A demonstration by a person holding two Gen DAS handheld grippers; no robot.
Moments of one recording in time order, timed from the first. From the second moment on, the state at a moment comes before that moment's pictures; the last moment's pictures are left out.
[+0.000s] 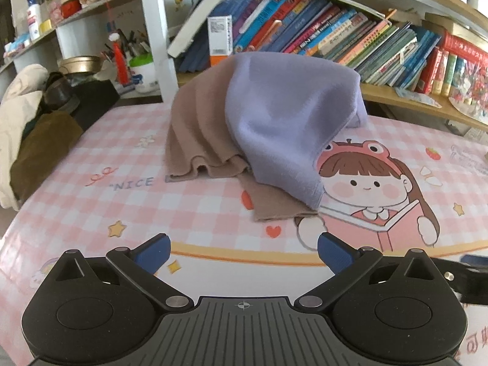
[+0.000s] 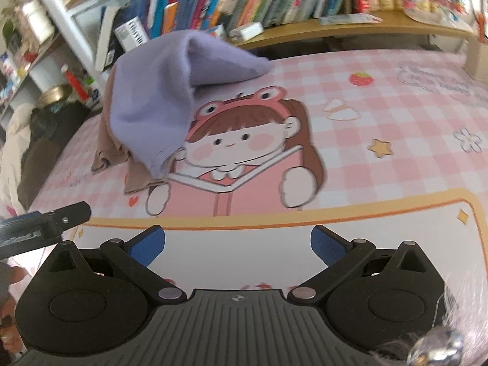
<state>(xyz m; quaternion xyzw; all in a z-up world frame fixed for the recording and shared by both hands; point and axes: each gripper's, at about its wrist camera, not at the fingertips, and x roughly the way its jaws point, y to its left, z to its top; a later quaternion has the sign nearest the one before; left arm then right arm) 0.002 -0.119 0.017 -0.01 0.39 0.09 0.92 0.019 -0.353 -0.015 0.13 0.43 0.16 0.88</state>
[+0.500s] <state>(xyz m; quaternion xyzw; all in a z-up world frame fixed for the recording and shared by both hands) 0.081 -0.170 -0.014 0.08 0.36 0.08 0.93 0.023 -0.399 -0.005 0.19 0.41 0.14 0.88</state>
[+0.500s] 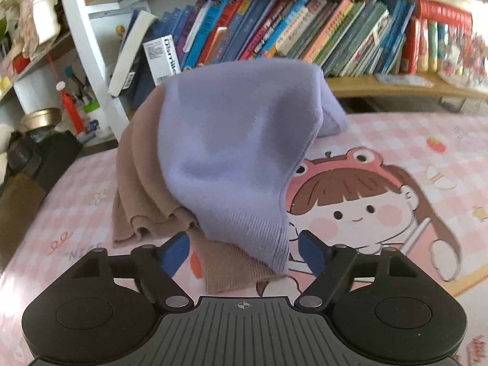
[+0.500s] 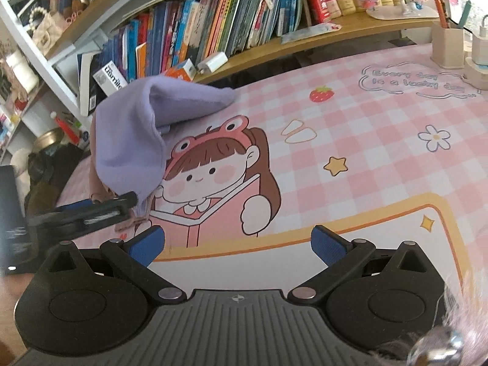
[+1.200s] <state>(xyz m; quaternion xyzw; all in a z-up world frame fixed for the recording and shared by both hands) -0.028 -0.135 0.038 0.06 0.32 0.09 0.94 0.049 -0.391 -0.021 0.35 0.41 0.27 0.80</state>
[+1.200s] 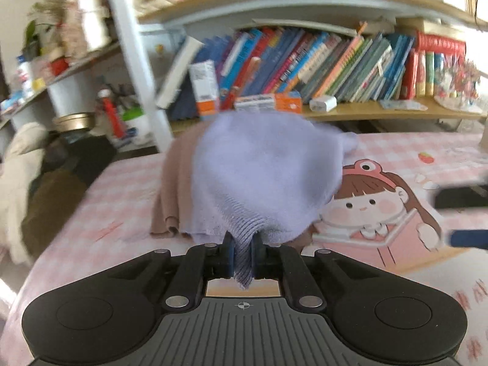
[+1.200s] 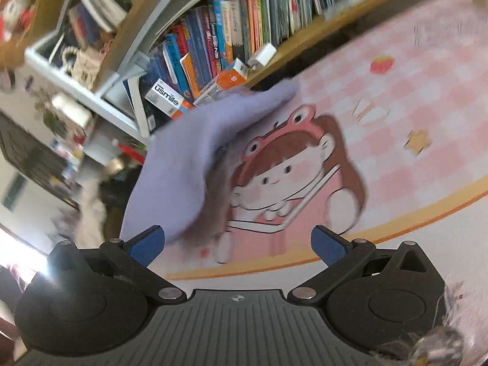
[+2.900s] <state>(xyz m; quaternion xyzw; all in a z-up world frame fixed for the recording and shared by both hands) -0.093 -0.086 0.070 -0.26 0.26 -0.11 0.92 0.167 -0.316 0.111 0.37 0.35 0.44 0.74</state>
